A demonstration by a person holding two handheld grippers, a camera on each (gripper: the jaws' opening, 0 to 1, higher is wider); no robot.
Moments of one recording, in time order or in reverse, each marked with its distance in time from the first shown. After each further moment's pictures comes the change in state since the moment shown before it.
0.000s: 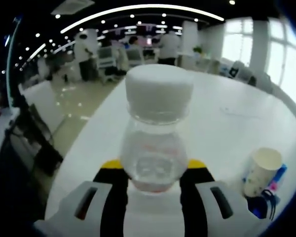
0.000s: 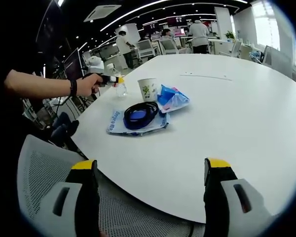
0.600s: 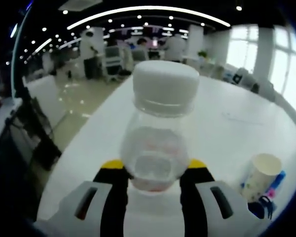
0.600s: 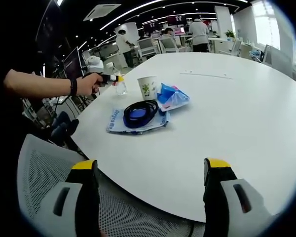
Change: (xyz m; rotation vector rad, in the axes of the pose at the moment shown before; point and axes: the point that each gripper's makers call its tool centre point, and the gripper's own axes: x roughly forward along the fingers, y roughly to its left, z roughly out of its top) left arm -0.002 0.000 -0.002 -0.059 -0.021 0.021; right arm 0.000 0.001 -0.001 0.003 0.010 0.000
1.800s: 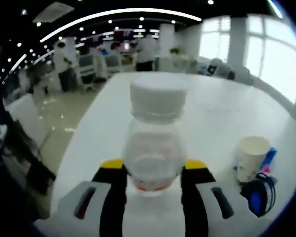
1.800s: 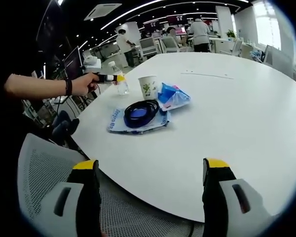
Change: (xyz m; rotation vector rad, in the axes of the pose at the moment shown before) left arm 0.001 -0.012 0.008 0.183 -0.006 -0.206; right arm 0.001 0.000 0.000 -0.003 0.001 0.005
